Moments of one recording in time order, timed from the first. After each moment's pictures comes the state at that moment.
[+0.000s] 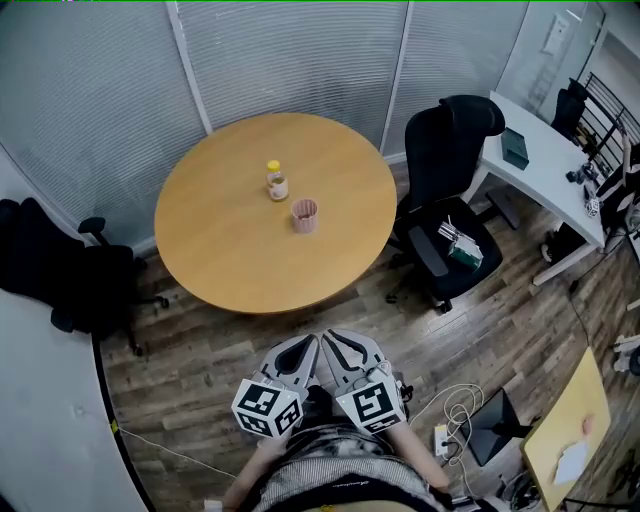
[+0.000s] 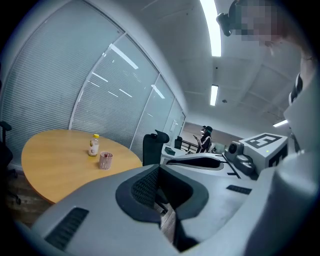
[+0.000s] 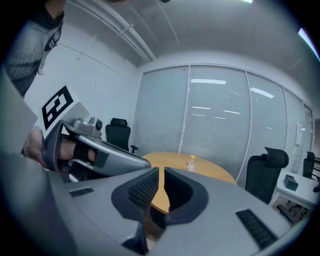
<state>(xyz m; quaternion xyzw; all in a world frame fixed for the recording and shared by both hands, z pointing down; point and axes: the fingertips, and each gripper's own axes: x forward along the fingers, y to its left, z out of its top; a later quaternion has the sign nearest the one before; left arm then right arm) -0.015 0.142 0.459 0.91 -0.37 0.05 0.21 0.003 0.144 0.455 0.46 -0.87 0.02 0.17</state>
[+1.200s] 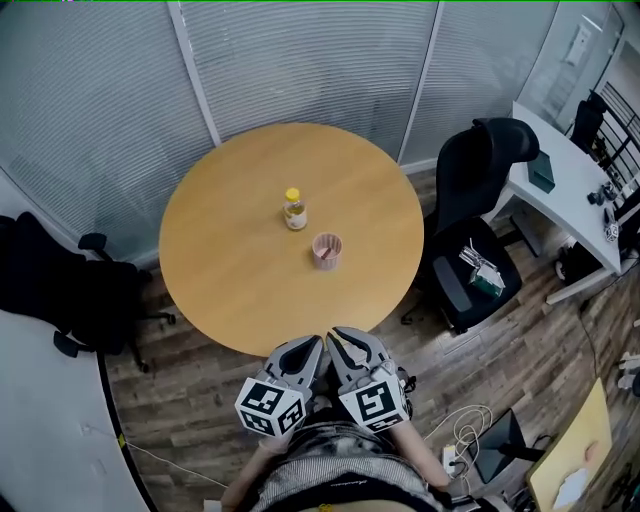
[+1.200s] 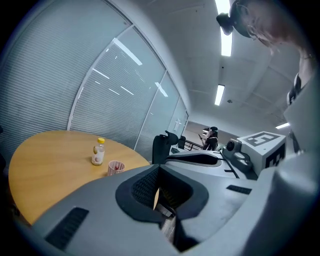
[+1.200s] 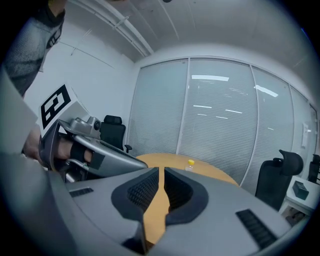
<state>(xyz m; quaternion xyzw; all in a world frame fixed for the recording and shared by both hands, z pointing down) -0.043 -0.016 0.479 0.90 -0.36 0.06 0.22 -0.026 -0.020 0.471 0.45 -0.87 0.01 0.19</state>
